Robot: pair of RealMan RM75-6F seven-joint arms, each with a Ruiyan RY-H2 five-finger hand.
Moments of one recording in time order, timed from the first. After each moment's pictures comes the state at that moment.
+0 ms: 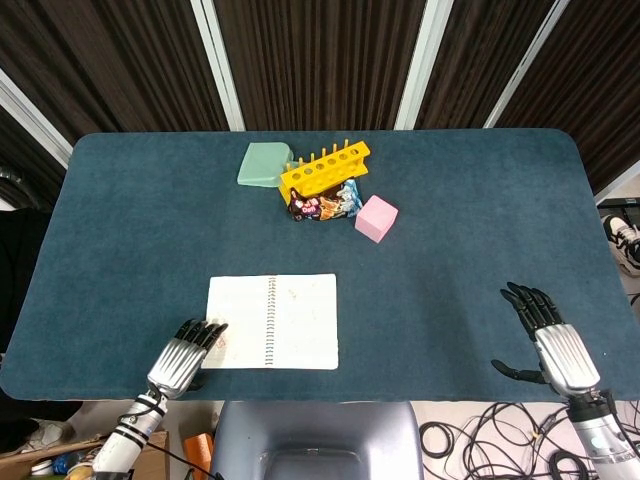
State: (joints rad) left arm -0.35 -1.54 0.00 -1.52 1.45 1.08 0.45; right arm 0.16 -1.14 -0.02 -1.55 -1.66 1.46 0.27
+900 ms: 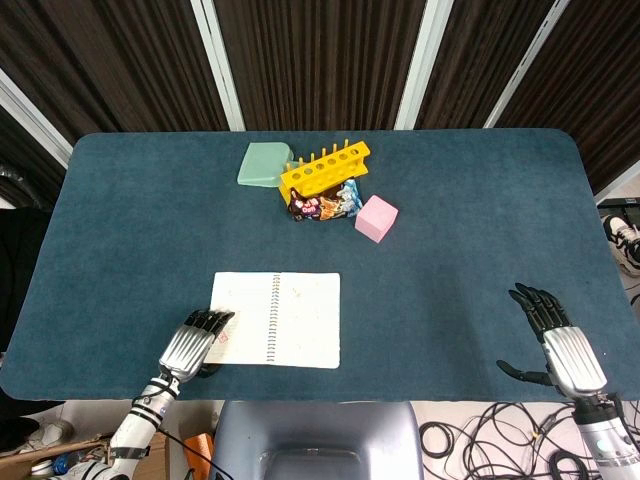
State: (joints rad) left arm -0.42 -1.63 -0.05 -1.40 1.37 1.05 0.37; right arm 0.14 -1.15 -0.02 -1.51 -1.66 1.49 0.31
